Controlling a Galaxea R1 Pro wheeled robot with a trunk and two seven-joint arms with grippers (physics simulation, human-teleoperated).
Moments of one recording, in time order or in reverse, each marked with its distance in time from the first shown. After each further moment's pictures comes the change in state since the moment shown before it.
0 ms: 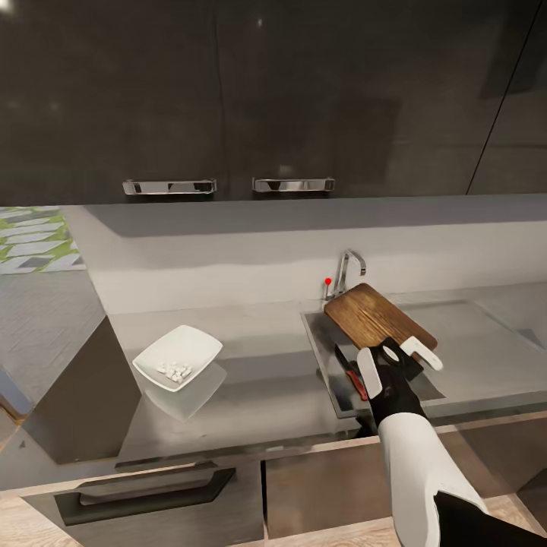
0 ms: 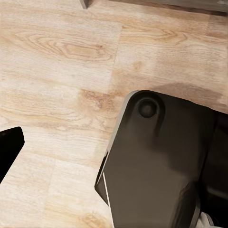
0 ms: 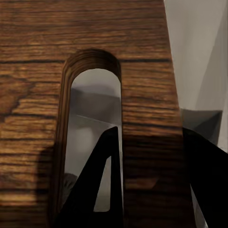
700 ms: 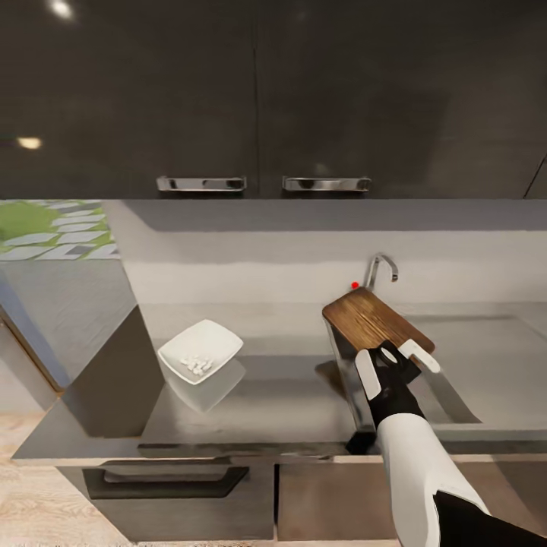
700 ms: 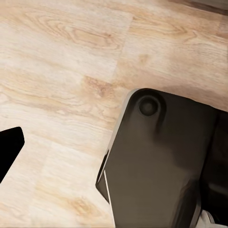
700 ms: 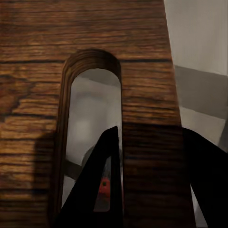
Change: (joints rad) left arm 0.000 0.000 0.000 -0.001 0.001 0.000 0.001; right arm 0.000 0.000 0.003 0.024 -0.014 -0.001 -0.006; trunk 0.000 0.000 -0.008
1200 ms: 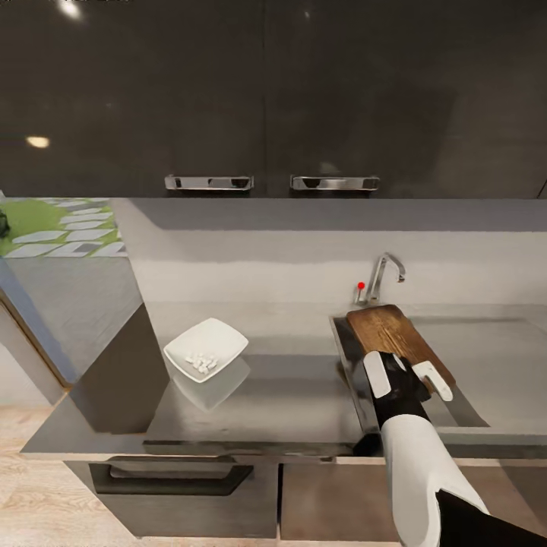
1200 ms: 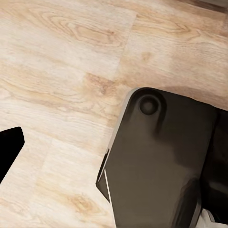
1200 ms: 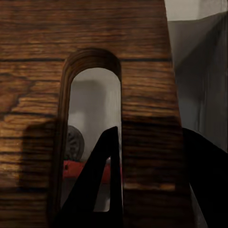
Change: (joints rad) left arm 0.000 0.000 0.000 0.000 0.000 0.000 0.000; right arm 0.000 0.000 -0.096 0.004 -0.132 -0.083 -0.172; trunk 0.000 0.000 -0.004
